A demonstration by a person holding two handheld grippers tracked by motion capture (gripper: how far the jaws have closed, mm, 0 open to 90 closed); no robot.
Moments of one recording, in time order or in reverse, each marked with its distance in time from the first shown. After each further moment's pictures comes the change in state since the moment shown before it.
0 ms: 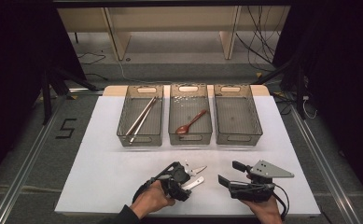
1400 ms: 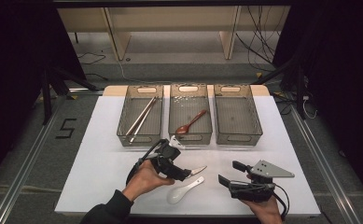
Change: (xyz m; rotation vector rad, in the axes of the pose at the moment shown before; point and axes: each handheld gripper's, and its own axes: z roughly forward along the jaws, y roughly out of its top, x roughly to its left) left arm 0.043 0.019 -0.042 -0.181 -0.020 -0.139; right arm -0.001 0.000 0.000 -0.002 0.000 0.004
